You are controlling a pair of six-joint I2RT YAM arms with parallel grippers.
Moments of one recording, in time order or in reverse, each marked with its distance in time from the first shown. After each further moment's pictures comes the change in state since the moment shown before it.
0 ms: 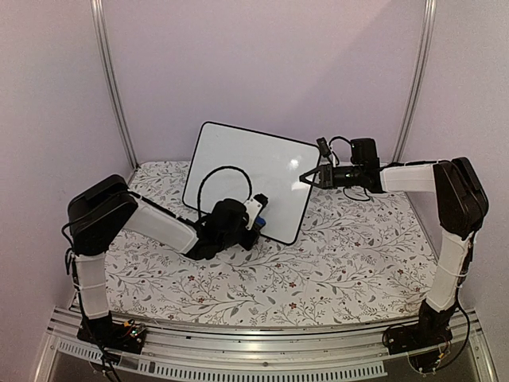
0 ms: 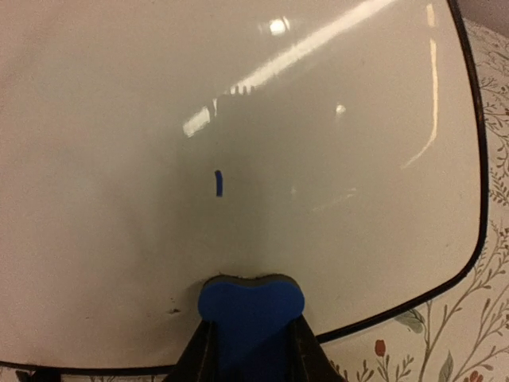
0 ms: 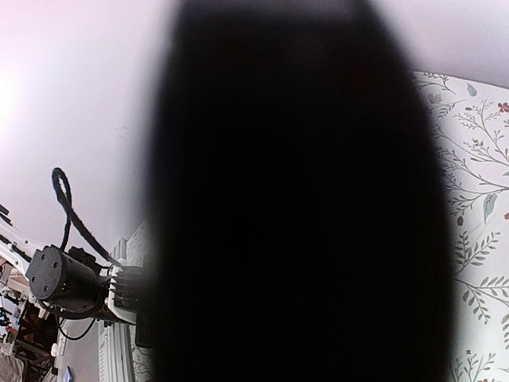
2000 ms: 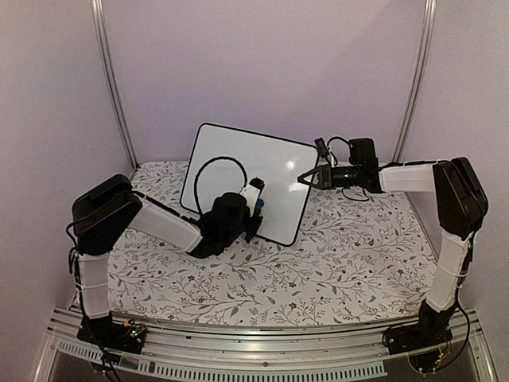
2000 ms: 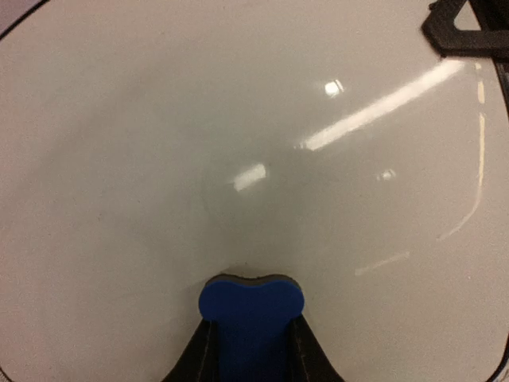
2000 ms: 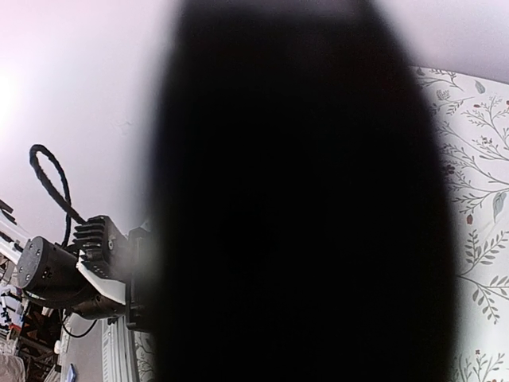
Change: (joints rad) left arm -0.007 0.036 0.066 0.174 -0.202 0.026; right arm 0.010 0.000 0.005 -0.009 -0.006 -0.001
